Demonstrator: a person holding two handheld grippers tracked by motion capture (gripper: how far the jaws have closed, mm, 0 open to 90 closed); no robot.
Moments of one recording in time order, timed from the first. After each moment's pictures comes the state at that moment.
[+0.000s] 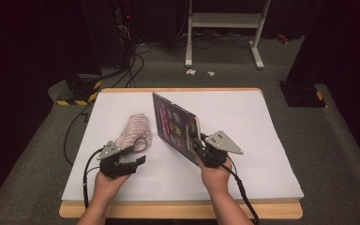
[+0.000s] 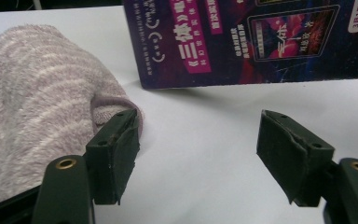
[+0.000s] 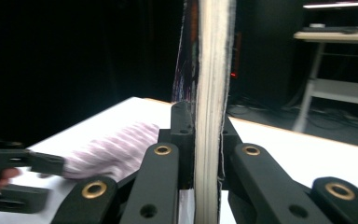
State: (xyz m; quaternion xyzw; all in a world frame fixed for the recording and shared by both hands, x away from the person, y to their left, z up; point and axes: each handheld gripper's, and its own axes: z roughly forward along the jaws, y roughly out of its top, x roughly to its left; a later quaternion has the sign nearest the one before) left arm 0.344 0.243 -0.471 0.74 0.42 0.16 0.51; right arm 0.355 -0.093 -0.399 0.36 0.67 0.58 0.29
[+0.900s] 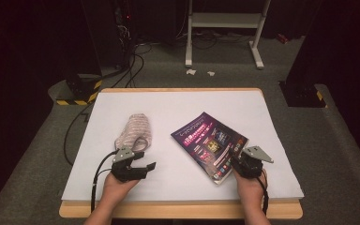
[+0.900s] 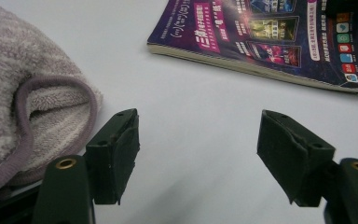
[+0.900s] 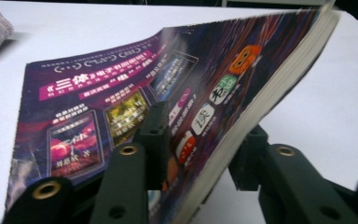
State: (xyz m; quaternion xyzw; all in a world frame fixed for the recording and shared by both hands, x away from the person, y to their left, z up) left arm 0.346 0.214 -0.485 0.77 0.39 0.14 0.48; right arm 0.364 -0.204 -0.482 0.52 0.68 0.42 0.29
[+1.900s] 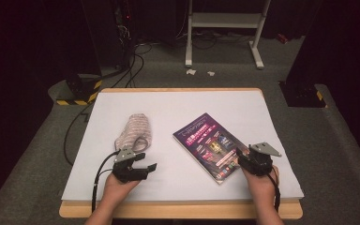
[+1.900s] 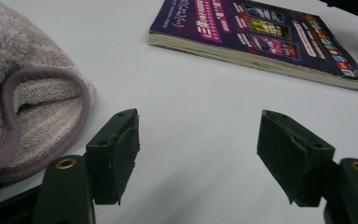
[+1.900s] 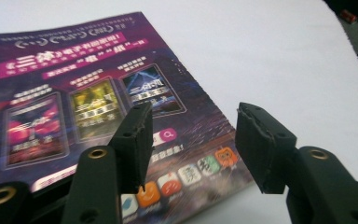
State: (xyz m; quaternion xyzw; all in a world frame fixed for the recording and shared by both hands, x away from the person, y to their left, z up) left arm 0.347 0.212 -0.489 0.78 0.39 0.13 0.47; right arm 0.379 -0.229 -0.476 0.52 0.71 0.37 0.29
